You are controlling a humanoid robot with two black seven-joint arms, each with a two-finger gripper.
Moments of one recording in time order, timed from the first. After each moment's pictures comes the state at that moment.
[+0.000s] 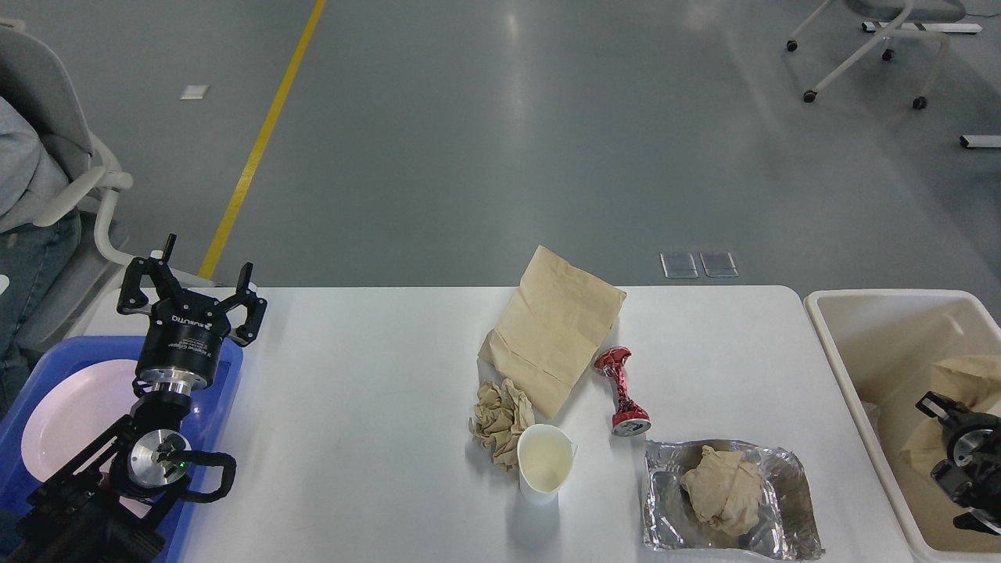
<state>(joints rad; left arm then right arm) -0.37 0.29 -1.04 -0.78 0.04 -0.44 -0.52 0.62 -0.39 -0.79 0.15 -0.04 -0.21 0.01</state>
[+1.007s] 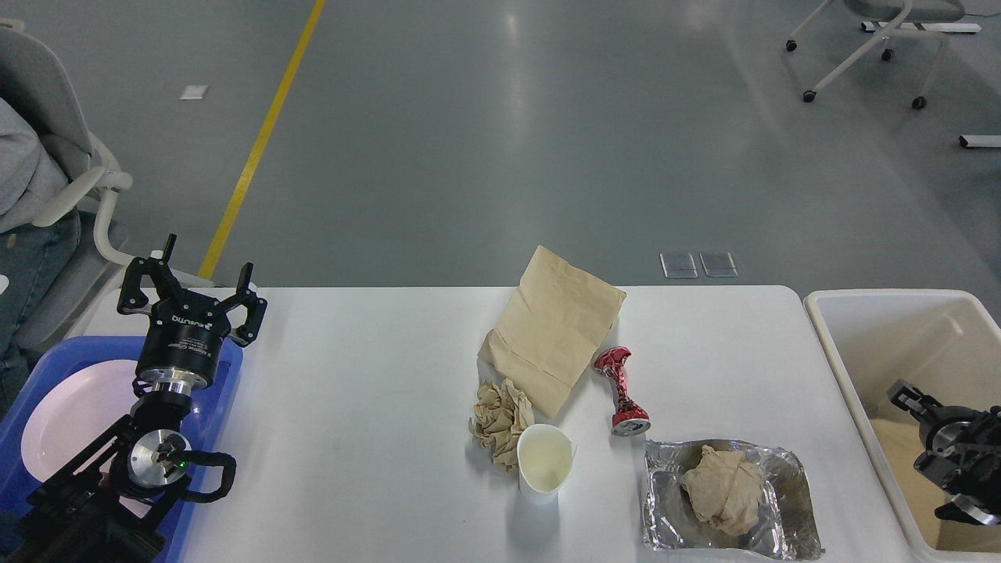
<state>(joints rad) -0.37 0.29 -1.04 -0.78 0.04 -0.44 -0.52 0.72 -0.44 -0.79 0.31 -0.08 -0.22 0.01</state>
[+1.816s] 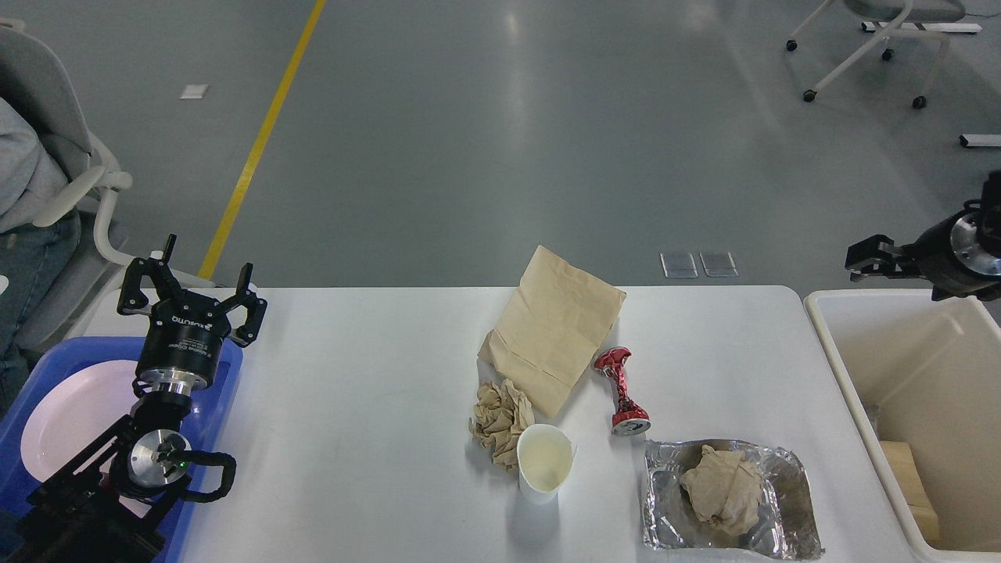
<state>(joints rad) -0.37 0.29 -1.04 -0.78 0.04 -0.44 -0.52 1.72 -0.58 -1.16 0.88 -0.33 0.55 -0.04</state>
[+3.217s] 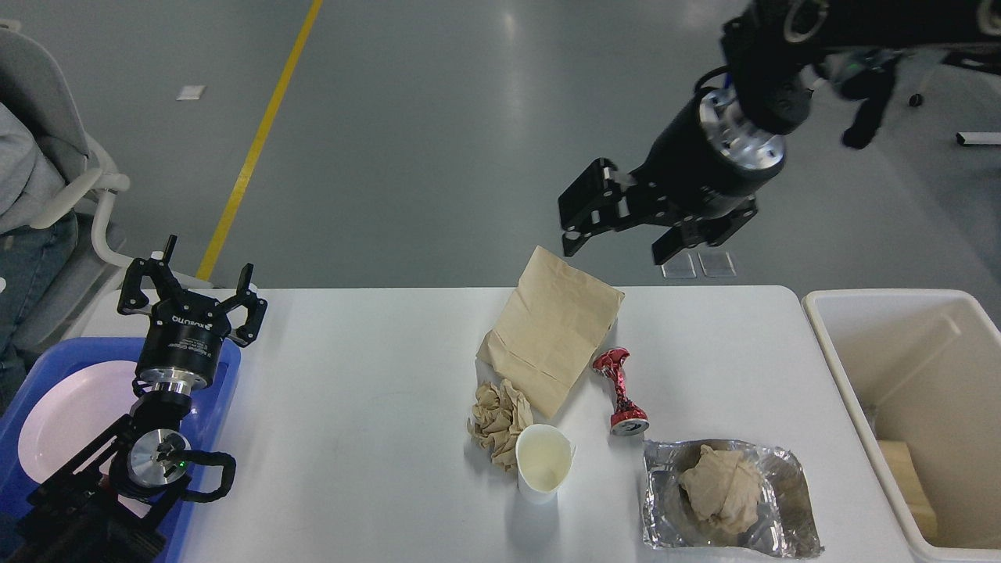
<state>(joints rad) -0.37 0.29 -1.04 -0.78 0.04 -0.44 -0.52 2.28 -0.15 -1.05 1.30 0.10 0.72 -0.04</state>
